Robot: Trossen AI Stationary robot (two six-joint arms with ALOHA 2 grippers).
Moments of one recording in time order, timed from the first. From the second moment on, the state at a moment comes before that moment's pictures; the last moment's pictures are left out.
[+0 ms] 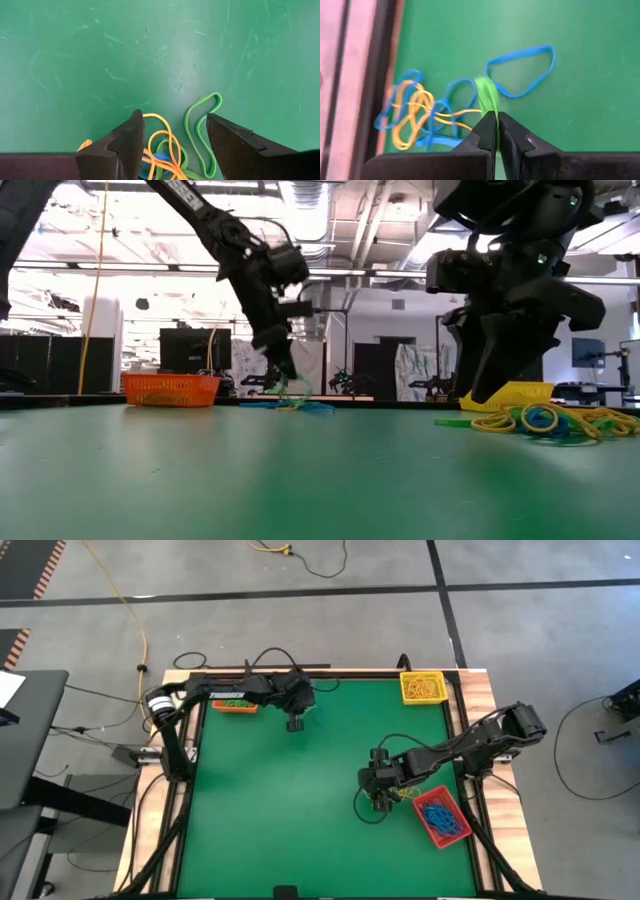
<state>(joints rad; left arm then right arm) 0.50 1.82 1.22 -0.40 -0.01 0.46 0.24 1.56 0.83 -0.42 0.19 0.18</state>
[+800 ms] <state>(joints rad) 0.53 1.49 1.19 -0.55 0.25 0.32 0.22 1.56 0.83 -0.30 0.21 0.12</state>
